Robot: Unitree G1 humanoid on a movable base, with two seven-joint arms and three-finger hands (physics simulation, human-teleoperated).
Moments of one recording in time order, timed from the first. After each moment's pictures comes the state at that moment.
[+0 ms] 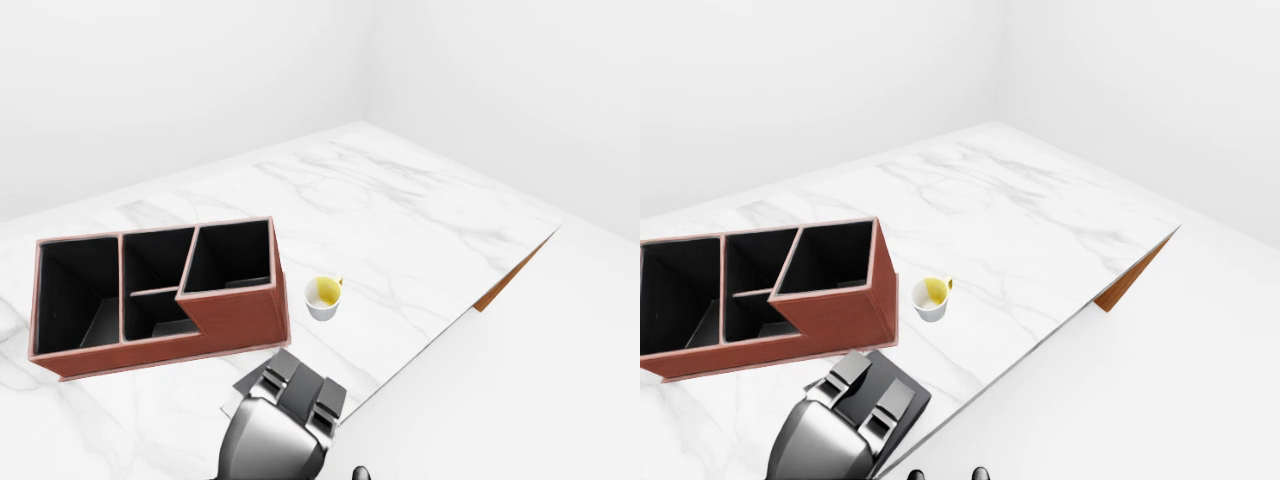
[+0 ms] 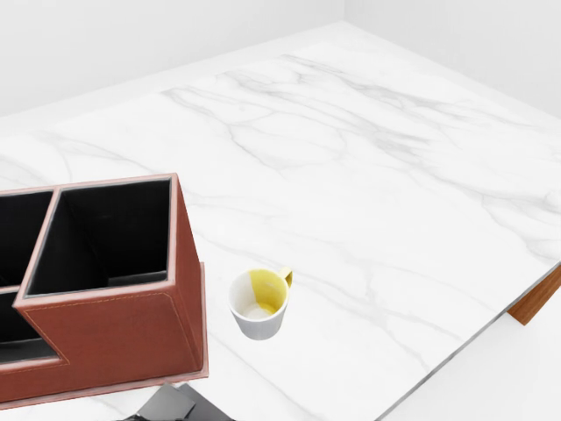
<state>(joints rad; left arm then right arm) 0.61 0.40 -0.47 -0.73 1.72 -0.09 0.52 0.52 -0.31 -1.57 0.11 1.16 0.09 0.70</state>
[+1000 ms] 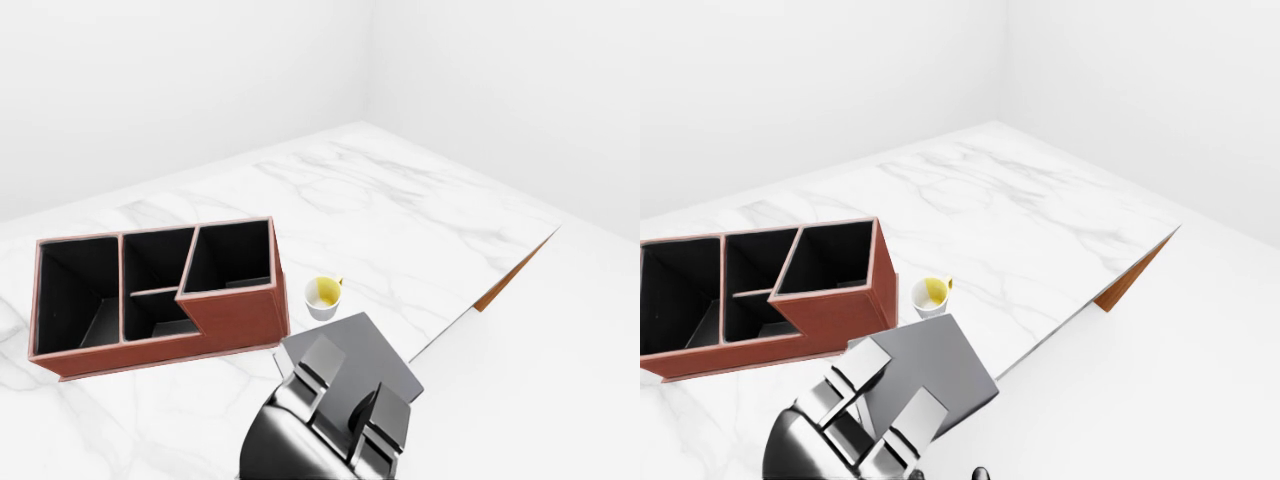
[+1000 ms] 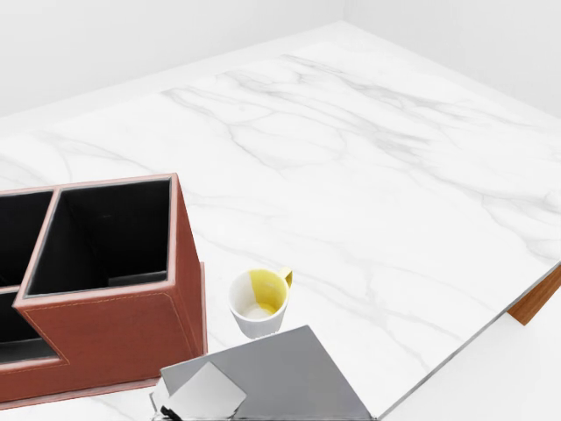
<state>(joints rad) 0.38 0.34 -0.70 -0.87 1.76 -0.09 0.52 0.52 -0.32 -1.57 0.12 1.15 0.09 0.70</state>
